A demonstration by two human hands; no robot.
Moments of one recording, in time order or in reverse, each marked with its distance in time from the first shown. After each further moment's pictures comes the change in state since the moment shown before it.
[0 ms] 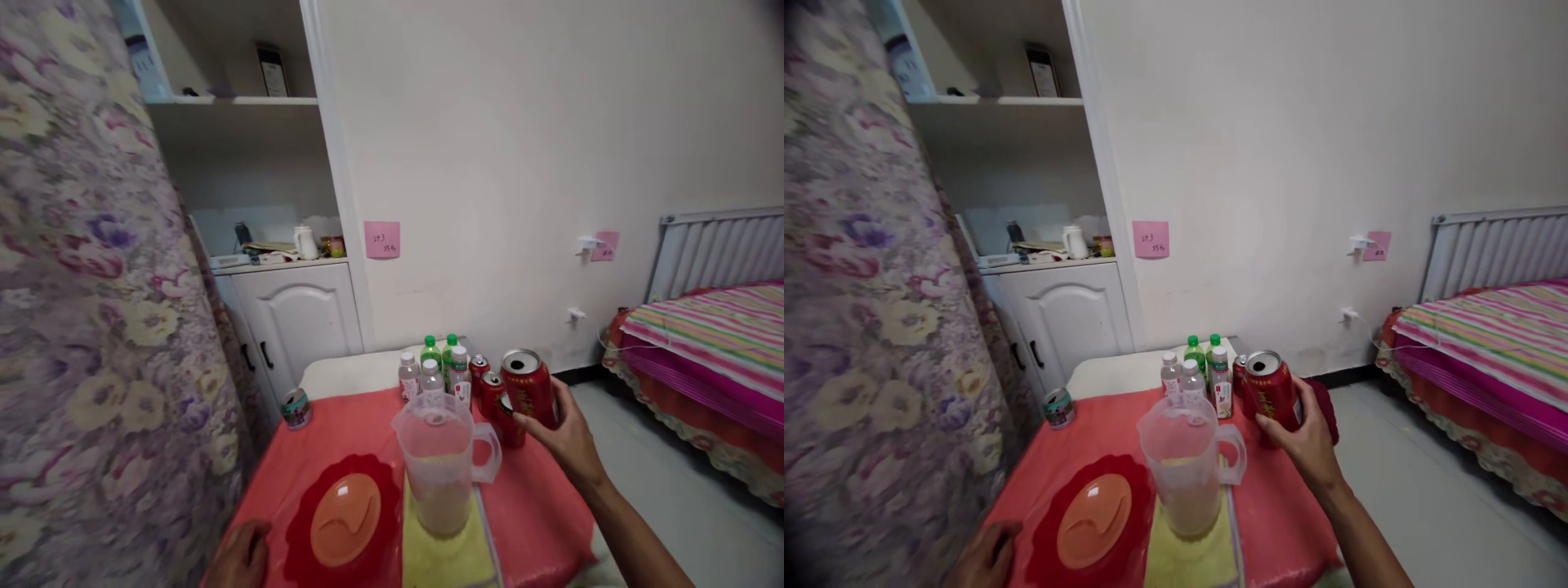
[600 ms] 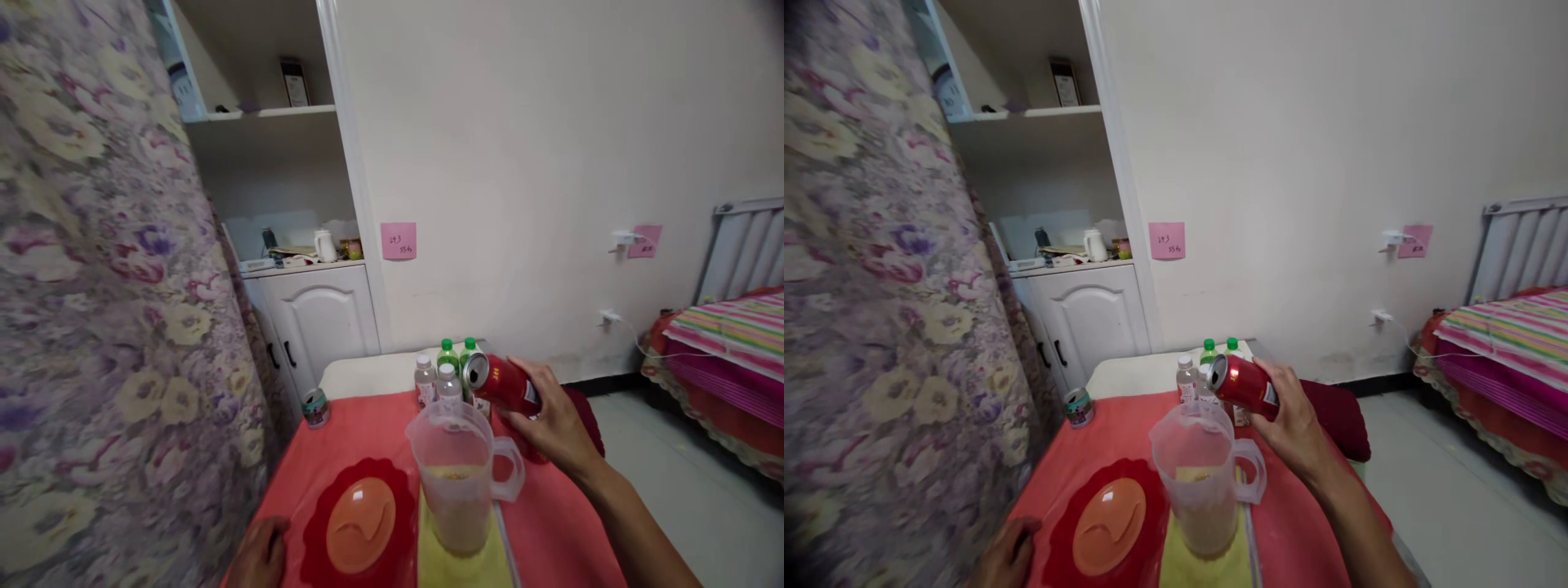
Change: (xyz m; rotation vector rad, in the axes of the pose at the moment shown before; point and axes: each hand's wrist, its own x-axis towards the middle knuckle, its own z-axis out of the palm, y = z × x) left_hand -0.004 0.004 -0.004 0.000 0.057 0.037; right_hand 0.029 -0.036 0.036 -0.188 -0.169 -0.467
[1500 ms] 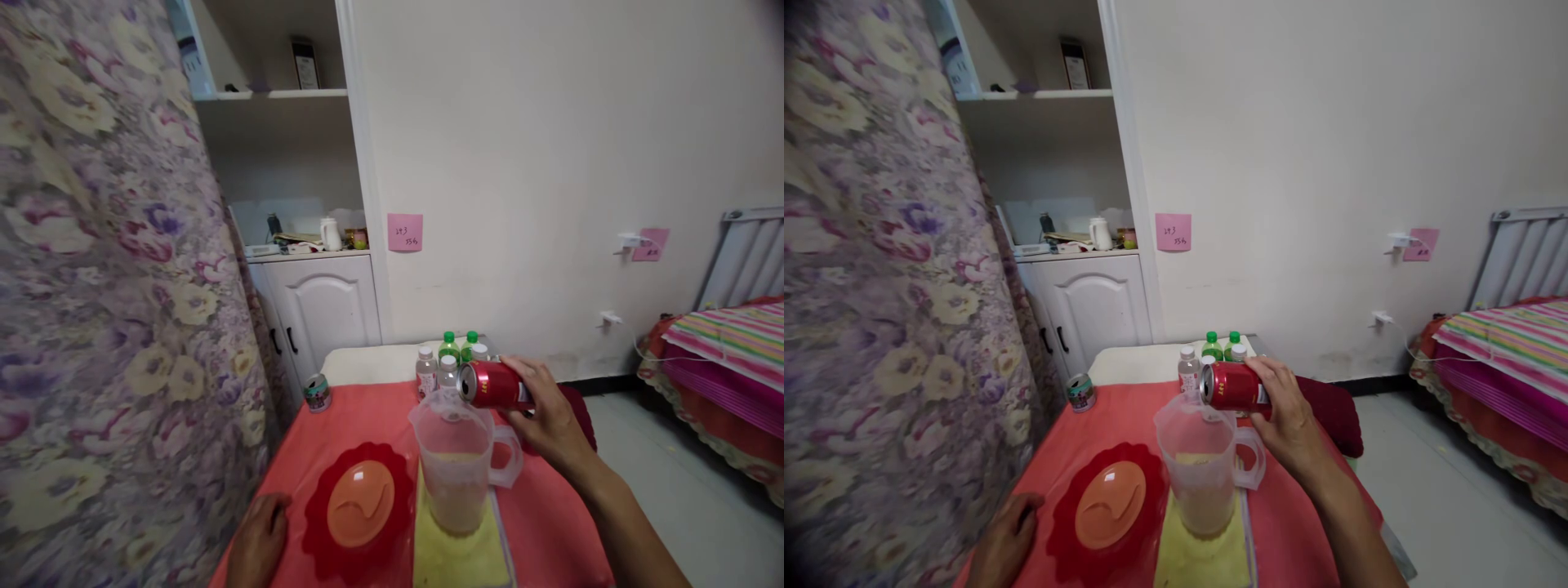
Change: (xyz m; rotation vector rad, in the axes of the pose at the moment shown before) left_hand -0.003 0.007 -0.001 0.007 -0.031 -0.027; right_hand -0.006 -0.008 0.000 -0.055 -0.069 -0.157
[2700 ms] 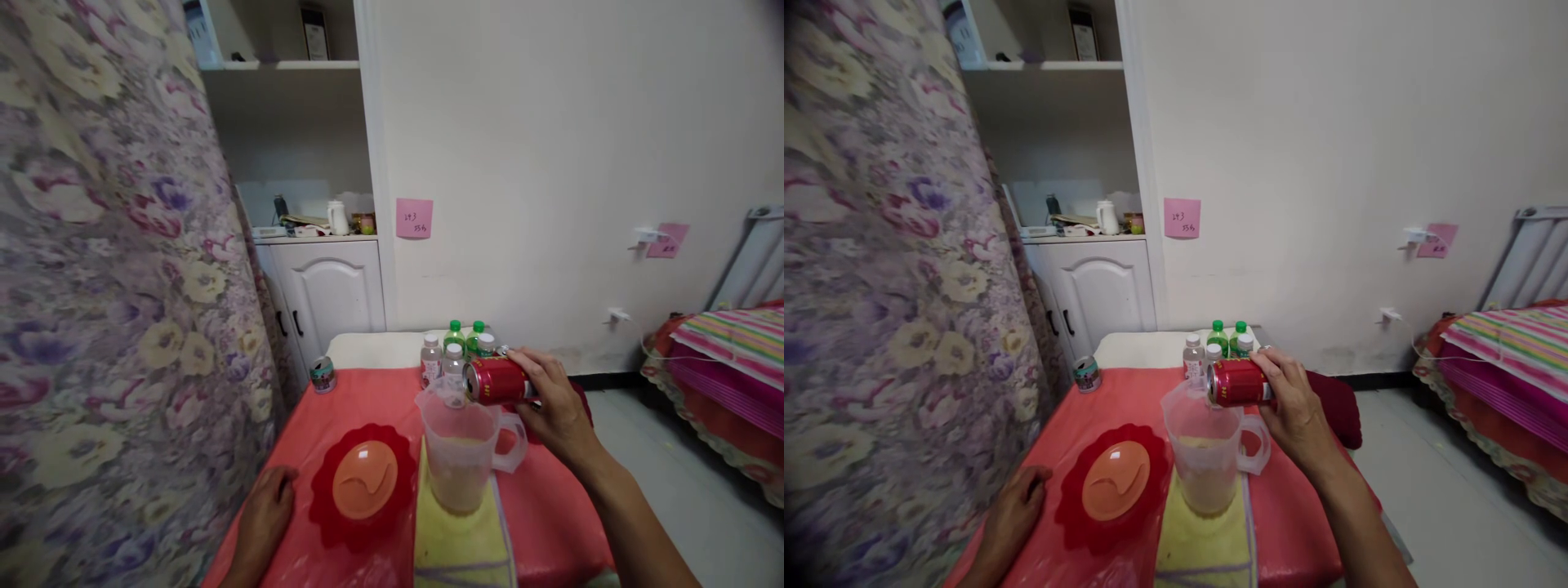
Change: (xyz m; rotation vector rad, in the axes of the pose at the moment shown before) left_hand -0.003 -0.003 0.005 -0.006 -0.006 -0.002; right_hand -0.005 -0.002 -0.003 -0.116 -0.031 -0.074
